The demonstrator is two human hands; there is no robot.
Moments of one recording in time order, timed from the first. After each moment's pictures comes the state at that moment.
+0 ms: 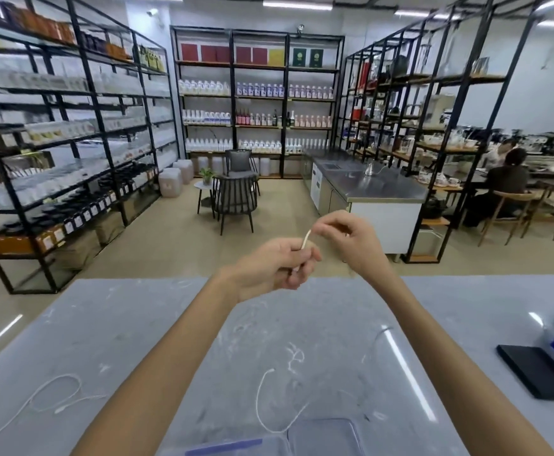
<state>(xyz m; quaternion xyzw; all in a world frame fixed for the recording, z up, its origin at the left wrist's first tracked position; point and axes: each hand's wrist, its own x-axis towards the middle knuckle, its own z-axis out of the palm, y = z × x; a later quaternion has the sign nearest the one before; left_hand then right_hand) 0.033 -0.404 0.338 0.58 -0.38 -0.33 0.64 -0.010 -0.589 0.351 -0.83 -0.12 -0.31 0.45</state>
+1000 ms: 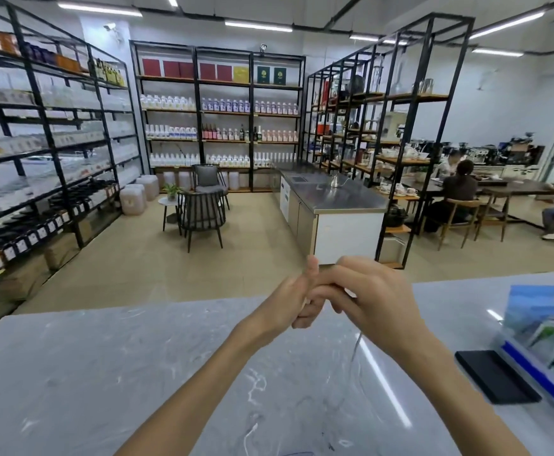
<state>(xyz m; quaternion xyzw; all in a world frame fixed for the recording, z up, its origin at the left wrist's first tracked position) -0.009 -0.510 0.325 0.62 -0.45 -0.24 0.60 -0.114 -0.634 0.362 -0.90 -0.13 -0.41 0.06</state>
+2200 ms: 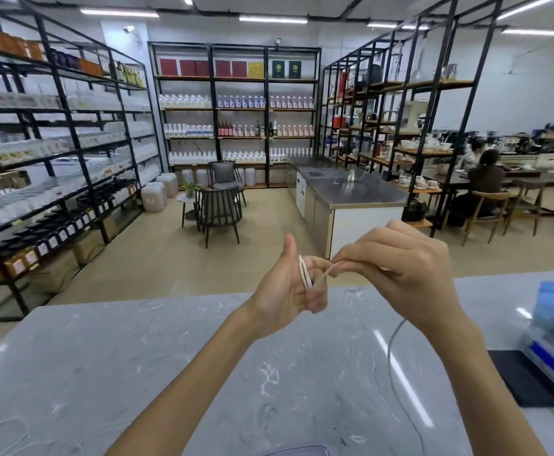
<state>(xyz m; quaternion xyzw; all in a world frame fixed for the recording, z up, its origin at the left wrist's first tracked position) -0.003 -0.505 0.327 0.46 -0.39 -0.36 0.71 -0.110 -0.659 0.379 -0.83 -0.22 -0.51 0.08</state>
